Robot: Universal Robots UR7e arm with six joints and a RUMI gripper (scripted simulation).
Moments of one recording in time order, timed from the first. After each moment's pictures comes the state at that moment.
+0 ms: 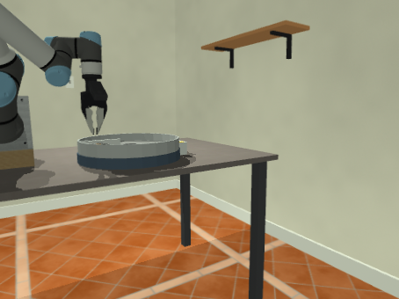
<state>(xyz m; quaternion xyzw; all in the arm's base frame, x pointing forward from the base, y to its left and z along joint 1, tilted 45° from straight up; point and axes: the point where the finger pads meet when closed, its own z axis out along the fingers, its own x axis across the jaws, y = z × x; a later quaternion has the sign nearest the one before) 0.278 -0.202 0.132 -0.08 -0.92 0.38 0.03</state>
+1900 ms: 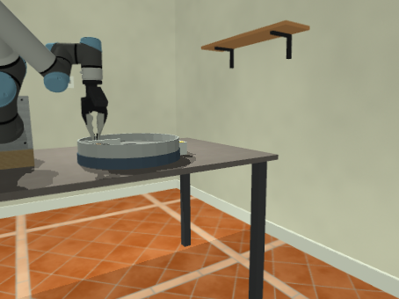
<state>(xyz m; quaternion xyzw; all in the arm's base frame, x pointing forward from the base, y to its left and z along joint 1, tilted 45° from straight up) 0.276 -0.215 0.117 -0.08 -0.92 0.38 0.04</state>
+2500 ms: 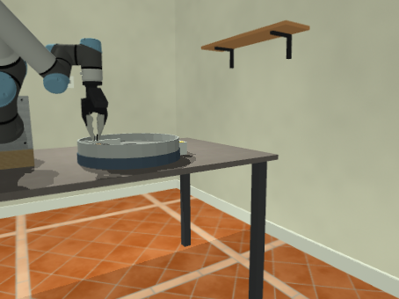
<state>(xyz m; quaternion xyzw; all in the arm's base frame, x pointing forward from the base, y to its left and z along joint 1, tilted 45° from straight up) 0.275 -0.218 0.114 -0.08 -0.92 0.38 0.03</state>
